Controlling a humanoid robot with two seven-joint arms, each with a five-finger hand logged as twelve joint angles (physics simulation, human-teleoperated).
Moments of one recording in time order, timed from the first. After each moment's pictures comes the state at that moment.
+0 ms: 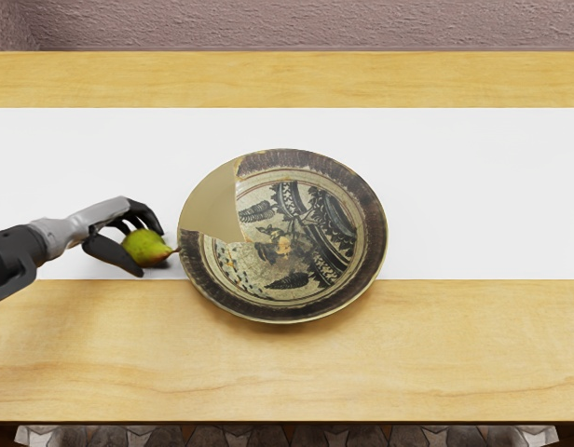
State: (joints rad) left arm -0.75 0.87 -0.28 -1.46 1.01 0.02 0.02; right arm -0.06 0.00 -0.04 0.13 -0.13 0.15 -0.34
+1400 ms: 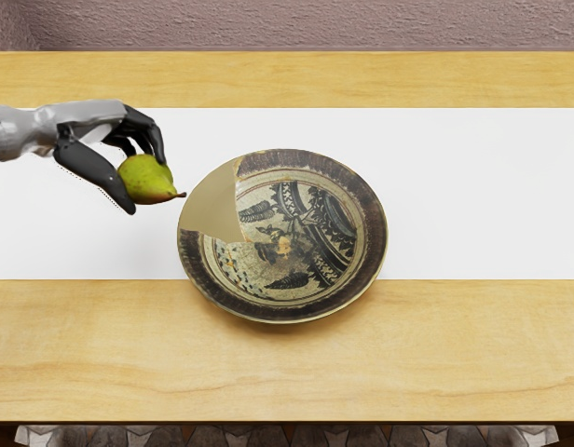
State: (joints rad) left arm -1.06 1.03 -0.44 -1.58 0.76 -0.43 0.07; right arm -0.06 0.00 -0.04 0.13 -0.13 0.15 -0.34
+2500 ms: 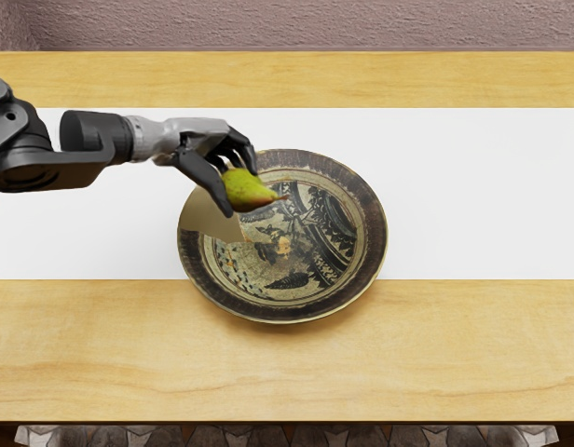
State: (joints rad) left arm -1.12 0.55 -0.42 -1.22 0.72 -0.46 0.26; right arm -0.06 0.00 -0.04 0.13 -0.13 0.15 -0.34
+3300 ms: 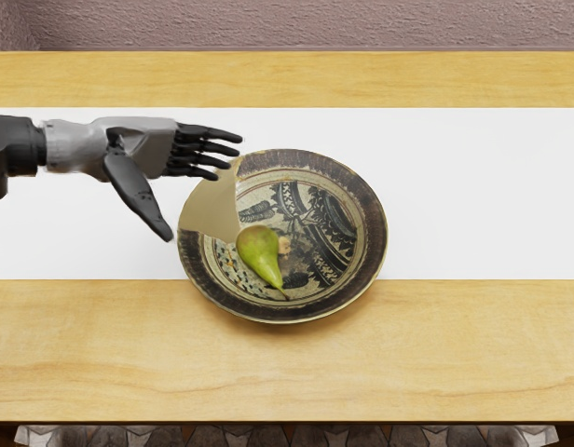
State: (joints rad) left arm -1.08 0.89 -0.42 -1.47 0.17 -0.58 0.29; right arm -0.06 0.00 -0.04 0.13 -0.13 0.15 -0.34
